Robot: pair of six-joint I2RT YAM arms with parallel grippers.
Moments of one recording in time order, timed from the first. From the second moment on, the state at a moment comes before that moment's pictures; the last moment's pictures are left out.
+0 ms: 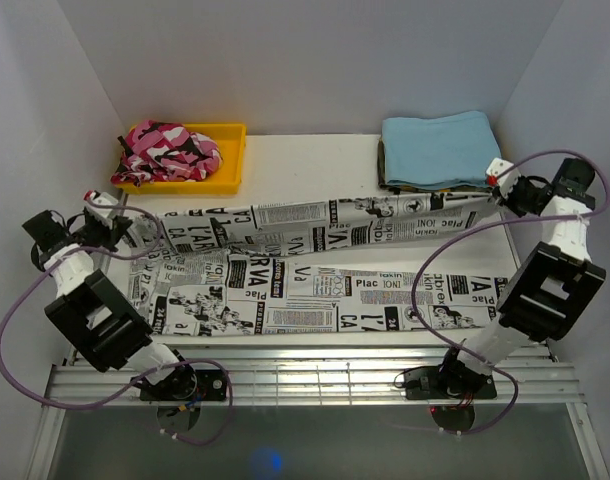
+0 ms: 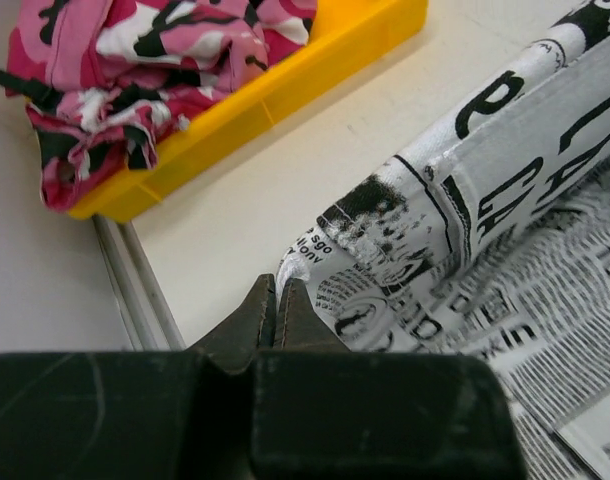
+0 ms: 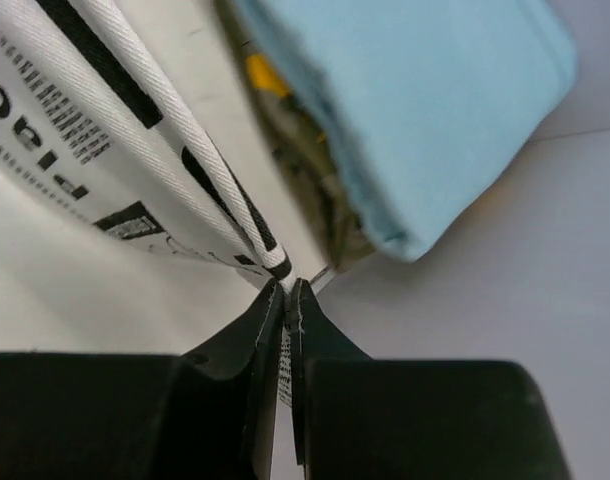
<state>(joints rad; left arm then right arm) 0.81 1.44 0.95 -0.31 1.13 1.06 -0.56 1.58 1.25 -0.62 -0.79 -1.52</state>
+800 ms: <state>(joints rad) 0.63 1.77 1.14 0.19 0.83 0.41 -0.16 1.94 1.77 0.17 -0.52 -0.96</state>
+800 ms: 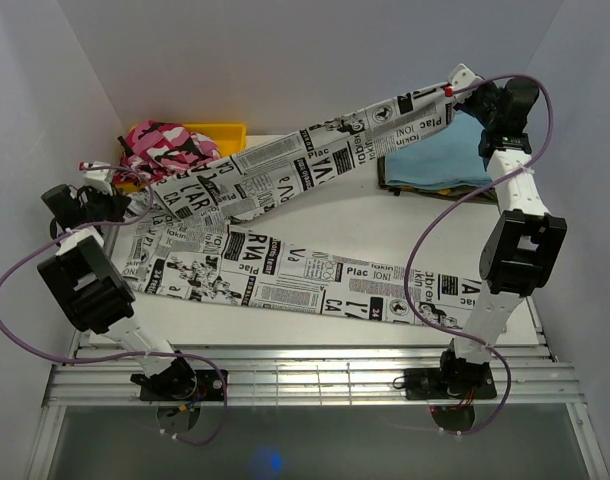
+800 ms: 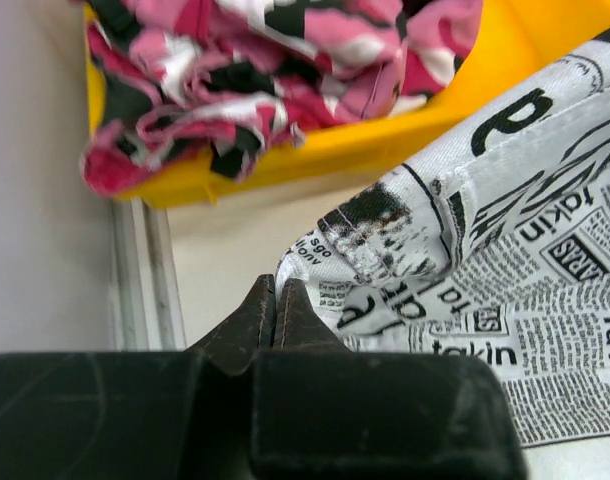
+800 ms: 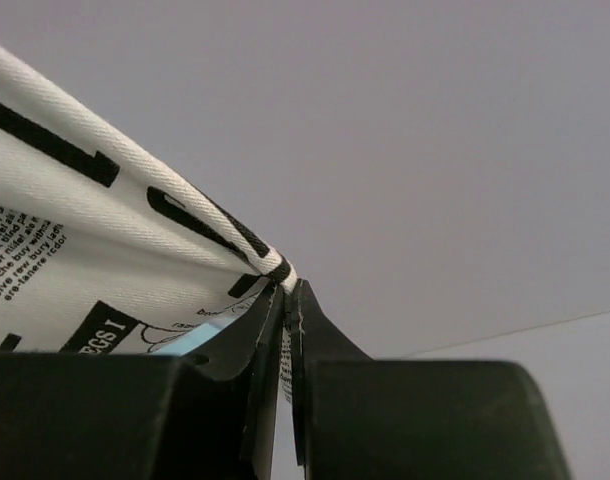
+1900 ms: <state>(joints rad) 0.89 1.67 0.93 -0.50 1.06 1.30 -0.78 1.16 0.76 -0.56 -0.99 -1.74</state>
